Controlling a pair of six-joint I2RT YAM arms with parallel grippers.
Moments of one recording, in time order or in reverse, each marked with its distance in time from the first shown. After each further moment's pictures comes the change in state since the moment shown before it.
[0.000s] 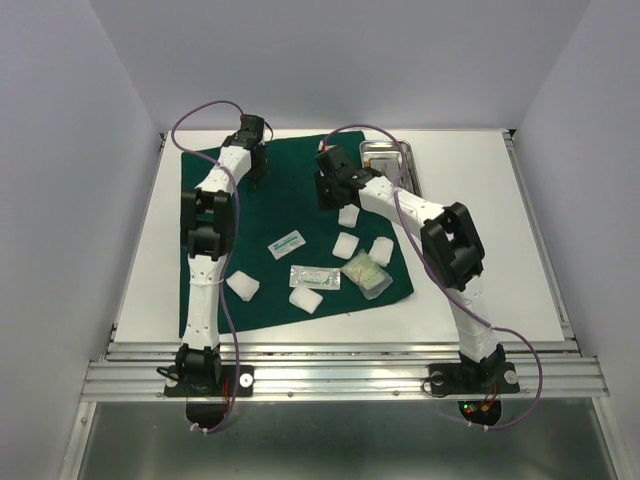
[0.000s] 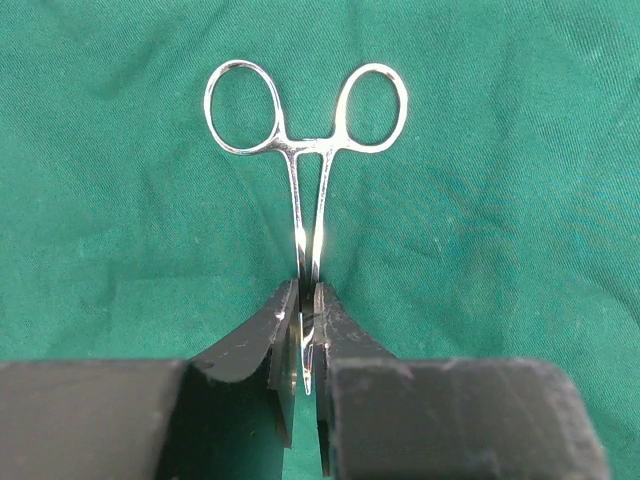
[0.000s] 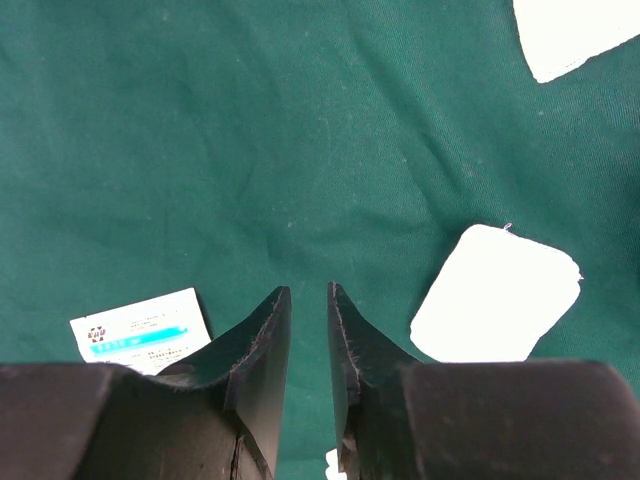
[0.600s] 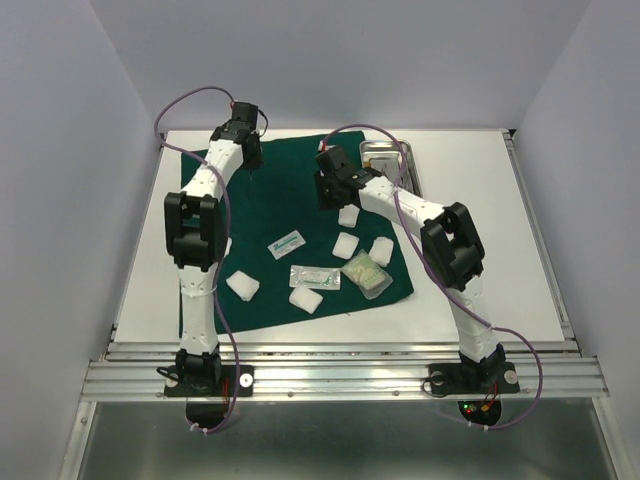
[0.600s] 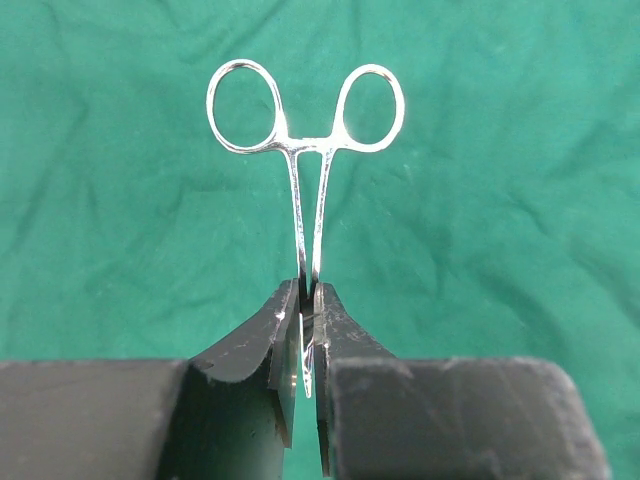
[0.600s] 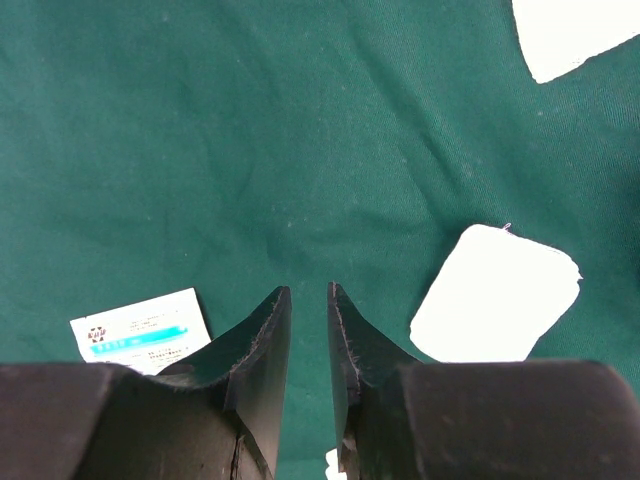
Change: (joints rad) left arm -0.007 -0.215 -0.139 -0.027 -0.013 -0.038; right arm 0.000 0.000 0.000 0.000 0.001 0.000
